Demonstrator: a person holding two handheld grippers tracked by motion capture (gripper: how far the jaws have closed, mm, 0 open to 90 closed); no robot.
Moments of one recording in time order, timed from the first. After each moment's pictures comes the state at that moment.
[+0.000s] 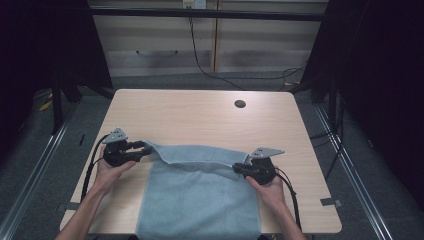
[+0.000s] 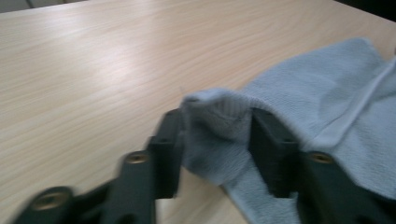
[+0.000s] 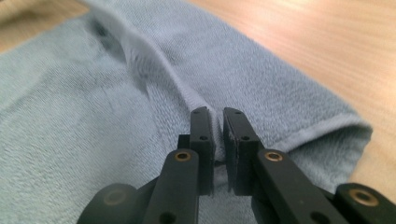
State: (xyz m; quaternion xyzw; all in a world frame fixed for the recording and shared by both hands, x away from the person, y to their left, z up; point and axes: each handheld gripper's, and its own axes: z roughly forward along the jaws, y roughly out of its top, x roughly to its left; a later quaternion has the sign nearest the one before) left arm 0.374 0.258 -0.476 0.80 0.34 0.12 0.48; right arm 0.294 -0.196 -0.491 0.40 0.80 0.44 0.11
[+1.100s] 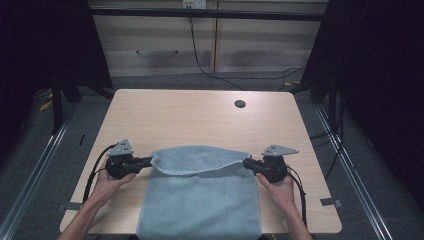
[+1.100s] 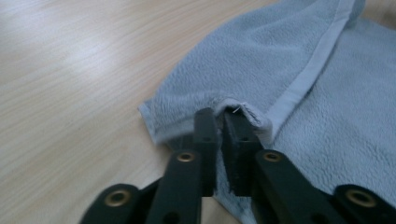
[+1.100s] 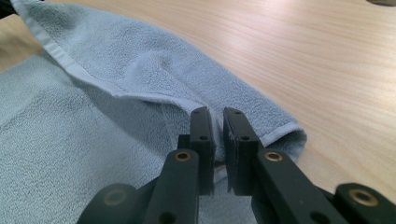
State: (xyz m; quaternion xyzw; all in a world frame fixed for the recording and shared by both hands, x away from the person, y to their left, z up) left arm 0.339 0.247 -0.475 0.84 0.28 0.09 0.45; right arm 0.286 -0.221 -0.475 0.43 0.77 0.44 0.15
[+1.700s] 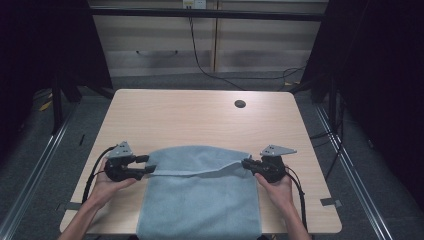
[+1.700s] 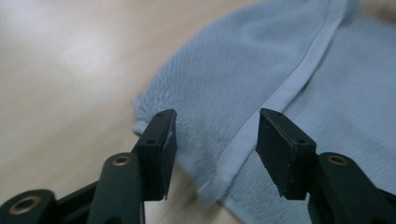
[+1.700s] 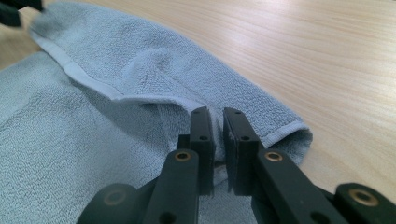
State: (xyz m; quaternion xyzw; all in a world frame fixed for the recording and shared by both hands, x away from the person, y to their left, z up) left arm 0.337 0.246 -0.482 0.85 0.28 0.09 0.44; right arm 0.289 -0.218 -0.479 0.43 0.77 0.44 0.14
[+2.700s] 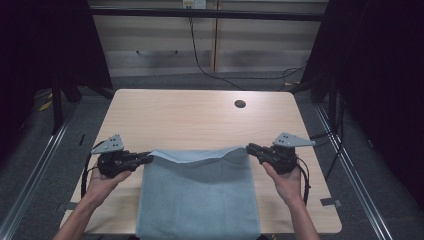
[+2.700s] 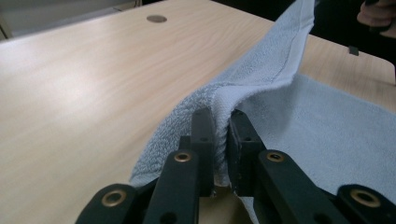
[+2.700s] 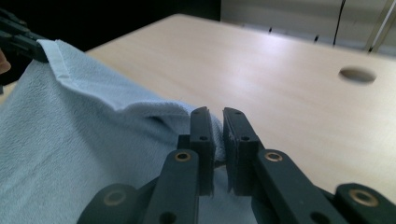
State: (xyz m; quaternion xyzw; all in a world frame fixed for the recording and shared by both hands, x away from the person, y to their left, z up) left arm 0.322 0.248 -0.429 0.81 0.25 0.08 0.52; right arm 0.281 -0.226 -0.414 0.39 0.74 0.51 0.19
